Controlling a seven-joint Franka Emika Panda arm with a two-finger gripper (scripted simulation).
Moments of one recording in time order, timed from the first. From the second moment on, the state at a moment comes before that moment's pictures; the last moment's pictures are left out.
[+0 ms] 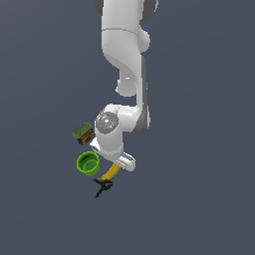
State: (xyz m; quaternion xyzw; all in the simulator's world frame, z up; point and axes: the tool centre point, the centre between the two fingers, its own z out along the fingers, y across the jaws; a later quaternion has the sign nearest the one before) arm 0.054 -0.060 0.036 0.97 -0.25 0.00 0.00
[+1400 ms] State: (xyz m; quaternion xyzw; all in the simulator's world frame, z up) arm 0.060 -0.057 0.055 0.97 -0.25 0.00 0.00
